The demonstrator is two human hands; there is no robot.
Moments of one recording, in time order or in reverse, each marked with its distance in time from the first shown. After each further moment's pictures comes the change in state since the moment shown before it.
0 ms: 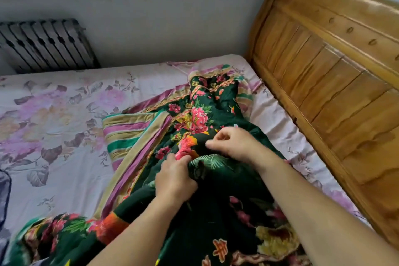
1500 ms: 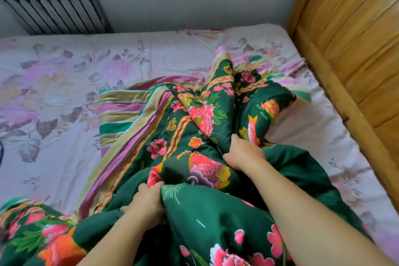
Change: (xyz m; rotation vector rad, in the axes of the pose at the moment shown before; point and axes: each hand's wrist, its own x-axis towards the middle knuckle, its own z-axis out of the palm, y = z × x) left_hand 0.088 -0.078 0.107 0.051 -0.470 -0.435; right_hand 0.191 0.137 0.059 -0.632 -0.089 0.163
